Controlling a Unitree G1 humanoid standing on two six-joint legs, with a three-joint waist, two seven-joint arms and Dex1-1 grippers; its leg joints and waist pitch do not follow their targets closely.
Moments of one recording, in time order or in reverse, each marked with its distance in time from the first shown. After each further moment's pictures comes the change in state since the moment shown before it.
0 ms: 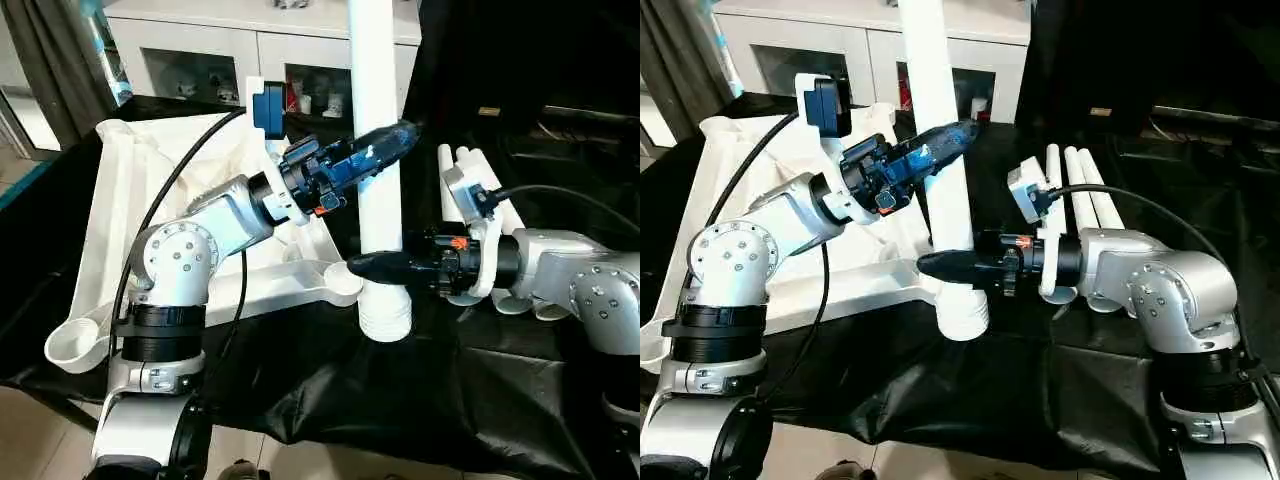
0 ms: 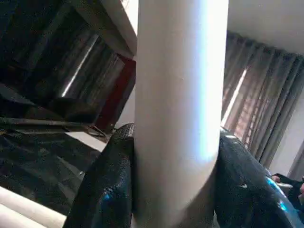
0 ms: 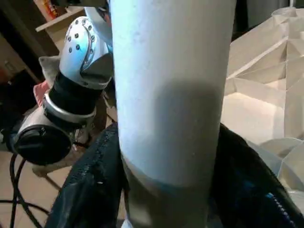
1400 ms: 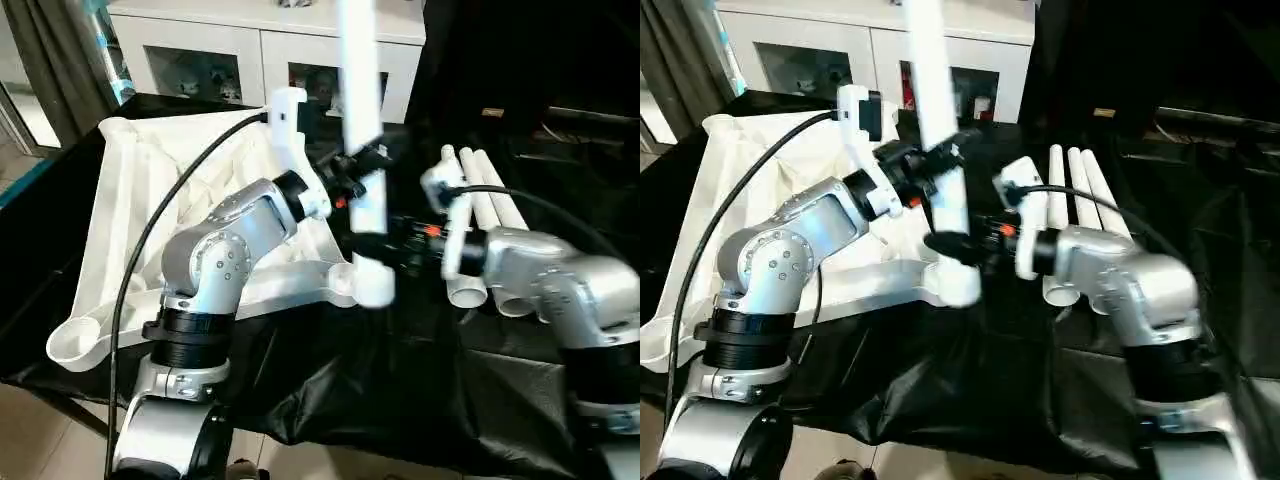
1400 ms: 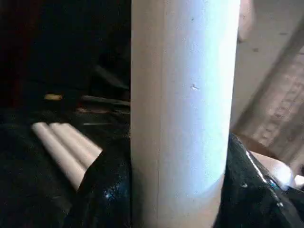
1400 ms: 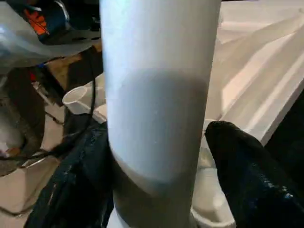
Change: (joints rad) left arm 0.004 -0.051 -0.093 -0.022 0.227 -0.074 0.293; right arm -0.019 0.014 0.045 0.118 -0.163 -0.117 -0.113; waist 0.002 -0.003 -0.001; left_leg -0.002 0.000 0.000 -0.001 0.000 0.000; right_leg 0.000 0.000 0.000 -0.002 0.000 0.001
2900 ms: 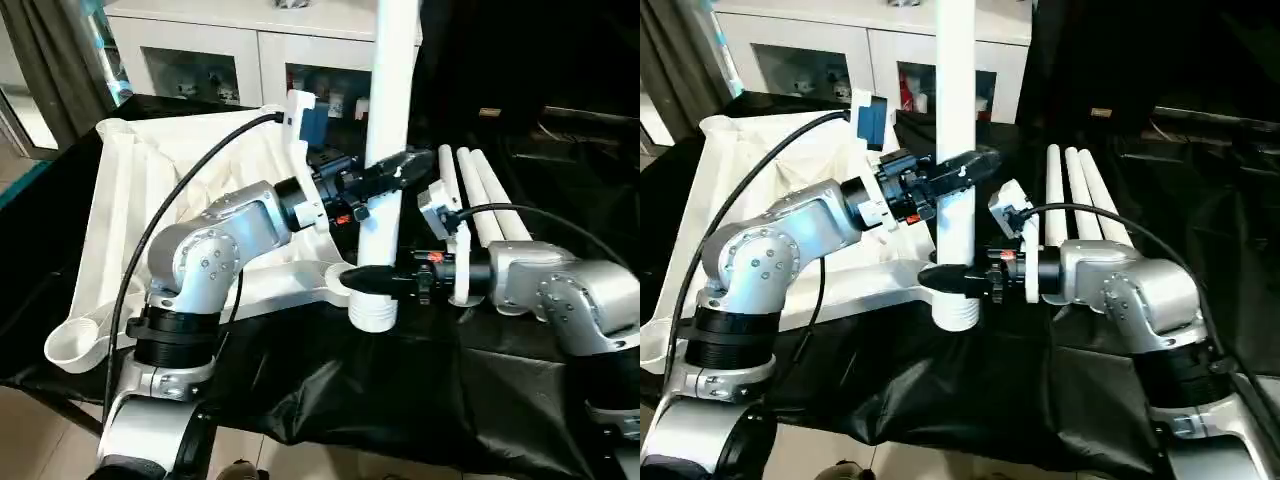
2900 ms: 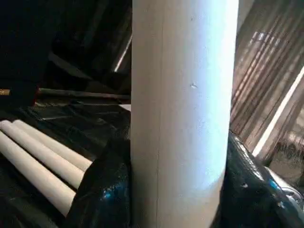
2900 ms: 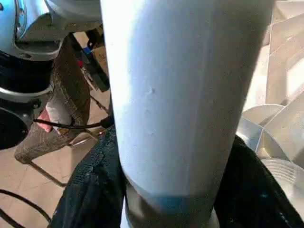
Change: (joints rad) left arm 0.018 0.053 0.000 -0.035 -0.072 0.075 -0.122; right arm 0.023 -0.003 0.072 0.012 0.033 0.001 0.133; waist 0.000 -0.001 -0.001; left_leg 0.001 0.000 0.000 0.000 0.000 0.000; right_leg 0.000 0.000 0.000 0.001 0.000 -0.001
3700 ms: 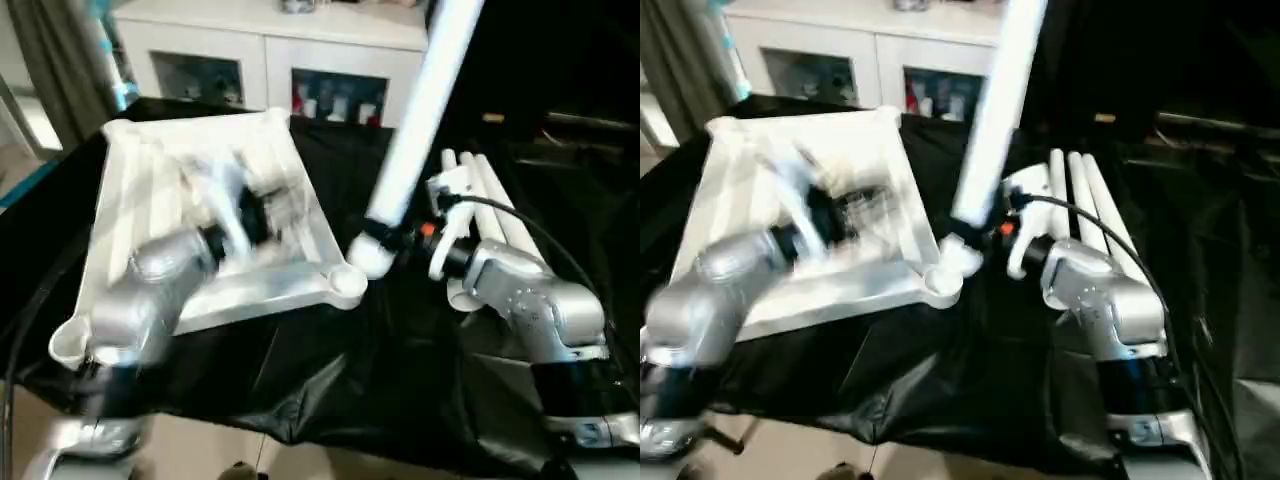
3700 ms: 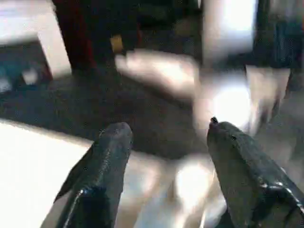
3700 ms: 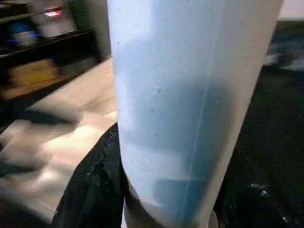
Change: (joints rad) left arm 0.292 0.361 -0.204 0.072 0.474 -0.484 -0.152; right arm 0.042 0.210 -0.146 0.143 -0.214 -0.387 -0.448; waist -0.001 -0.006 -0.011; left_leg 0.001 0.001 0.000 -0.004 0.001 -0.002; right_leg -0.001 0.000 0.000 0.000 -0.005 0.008
